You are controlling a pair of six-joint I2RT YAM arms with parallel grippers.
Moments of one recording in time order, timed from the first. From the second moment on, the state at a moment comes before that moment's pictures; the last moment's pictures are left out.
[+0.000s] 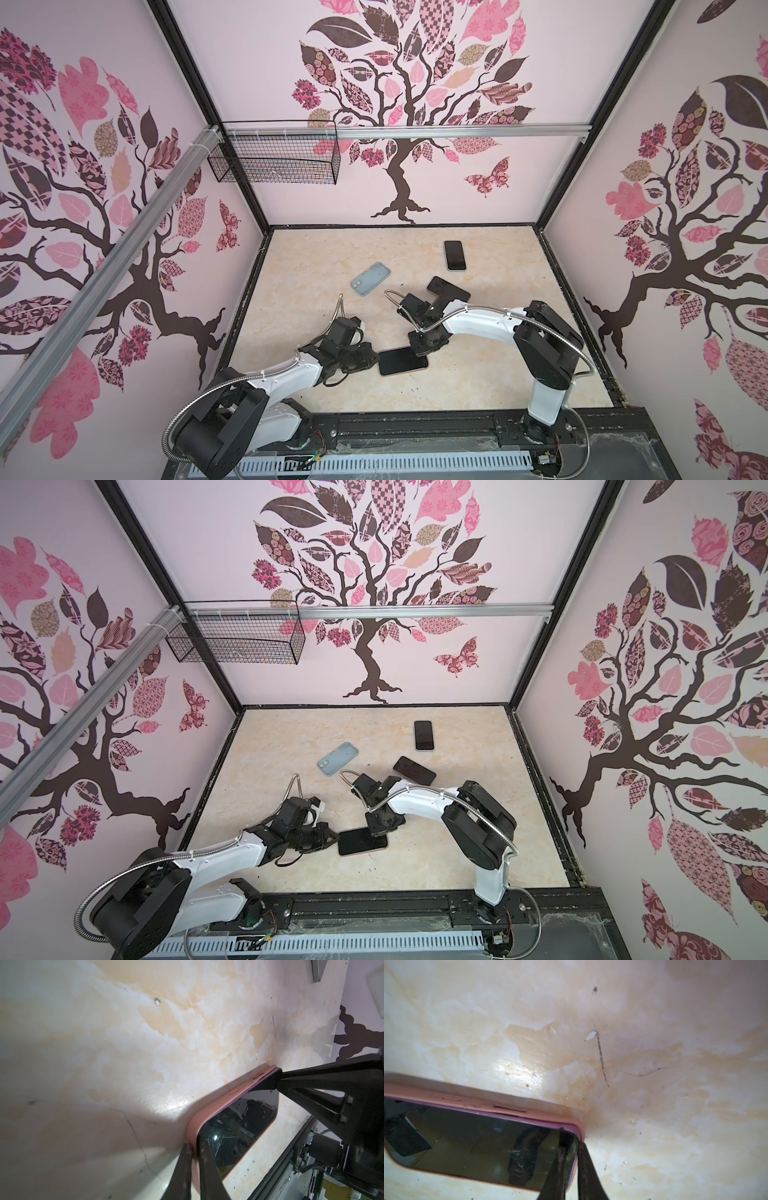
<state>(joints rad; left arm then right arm) -0.57 1.23 0.33 -0.03 0.41 -0.75 0.91 1.88 1.16 -0.77 -0.02 0.55</state>
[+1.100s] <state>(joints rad) -0.57 1.24 0.34 -0.05 0.41 -0.72 0.83 1.63 0.85 -0.41 -0.21 0.47</state>
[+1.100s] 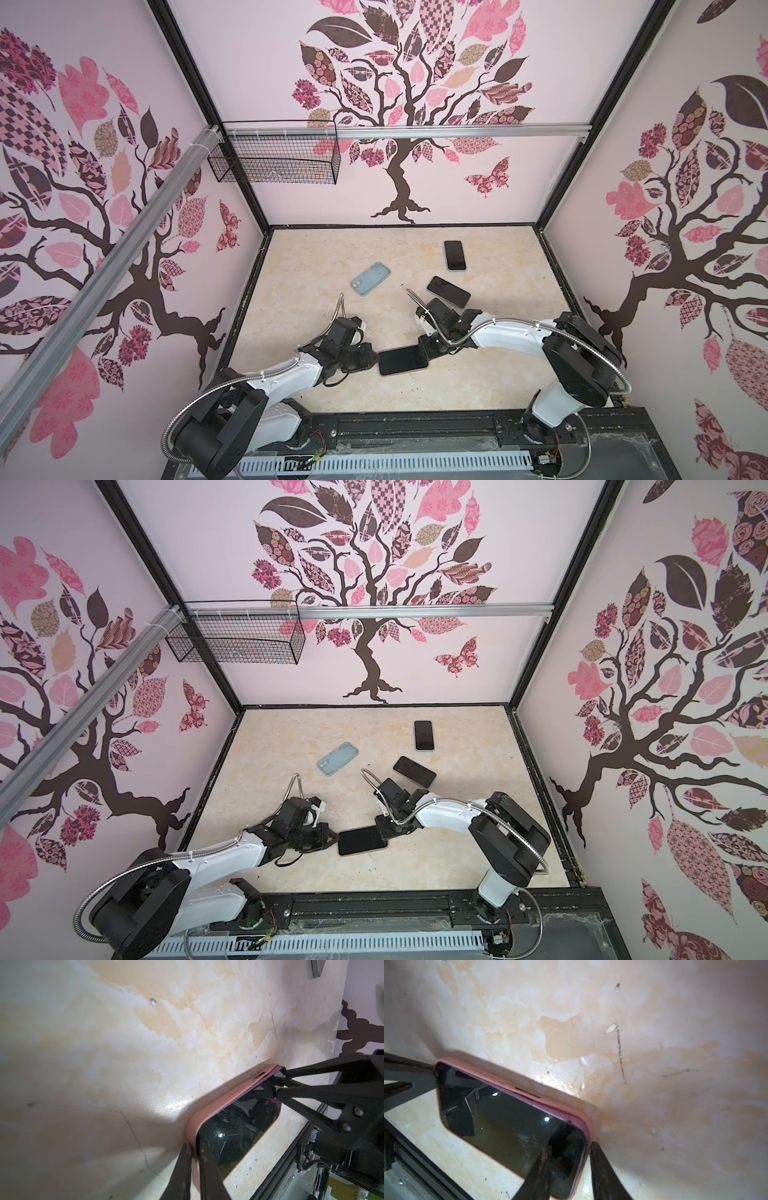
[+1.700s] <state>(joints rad) -0.56 1.34 0.42 -0.07 0.44 -0.71 0.80 1.52 0.67 -0.29 -0.37 0.52</state>
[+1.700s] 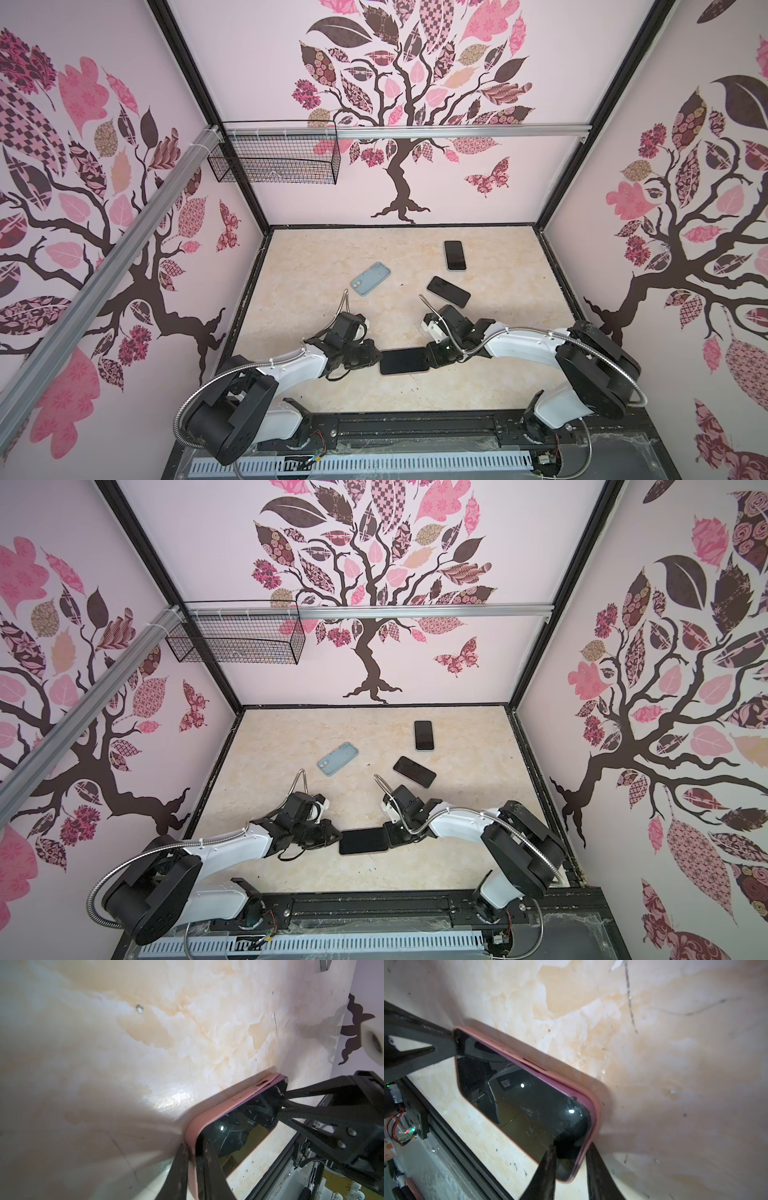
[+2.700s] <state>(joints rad) -0.57 1.31 0.47 -0.16 0.43 -0.63 0.72 1.50 0.73 -0.41 -0.33 0.45</state>
